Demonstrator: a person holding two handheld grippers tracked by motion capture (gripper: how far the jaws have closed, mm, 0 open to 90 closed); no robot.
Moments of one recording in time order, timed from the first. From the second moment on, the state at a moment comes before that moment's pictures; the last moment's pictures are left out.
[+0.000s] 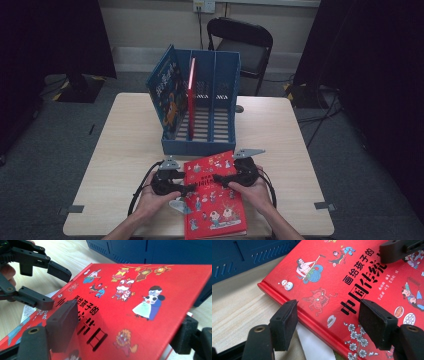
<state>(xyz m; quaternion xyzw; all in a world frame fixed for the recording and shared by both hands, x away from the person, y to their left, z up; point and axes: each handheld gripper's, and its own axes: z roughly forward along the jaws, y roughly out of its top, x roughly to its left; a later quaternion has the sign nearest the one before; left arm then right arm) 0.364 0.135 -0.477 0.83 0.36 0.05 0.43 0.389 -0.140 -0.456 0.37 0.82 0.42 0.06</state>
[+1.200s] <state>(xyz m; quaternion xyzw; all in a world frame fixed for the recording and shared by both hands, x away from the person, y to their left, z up) 0.370 0.137 -0.473 0.81 0.37 0.03 0.45 0.383 -0.142 -0.443 0.32 0.84 0.44 0.06</state>
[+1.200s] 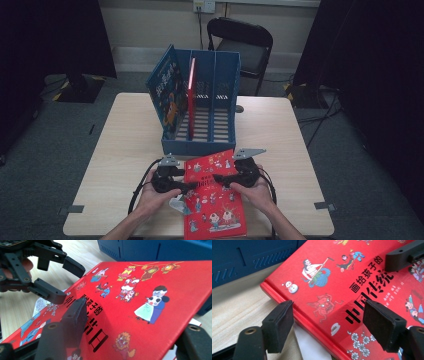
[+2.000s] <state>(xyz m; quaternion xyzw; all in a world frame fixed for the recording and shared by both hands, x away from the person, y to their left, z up) 0.376 0.144 -0.472 0.78 0.40 0.00 0.48 0.368 -0.148 -0.427 0.28 0.83 0.48 0.09</state>
